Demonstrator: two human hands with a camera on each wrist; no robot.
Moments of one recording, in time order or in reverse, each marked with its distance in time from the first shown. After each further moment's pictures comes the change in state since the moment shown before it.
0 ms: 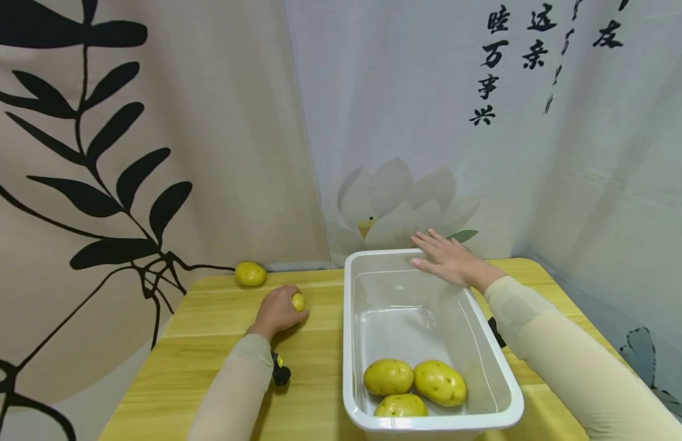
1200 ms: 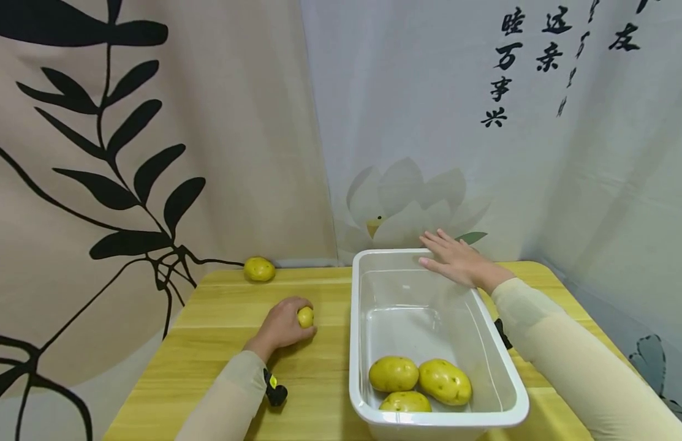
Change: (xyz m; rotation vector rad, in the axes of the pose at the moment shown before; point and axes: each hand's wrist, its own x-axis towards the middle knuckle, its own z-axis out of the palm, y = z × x) left_hand -0.046 0.010 -0.006 -0.106 0.032 0.153; right_hand 0.002 0.001 0.003 0.021 0.007 -0.002
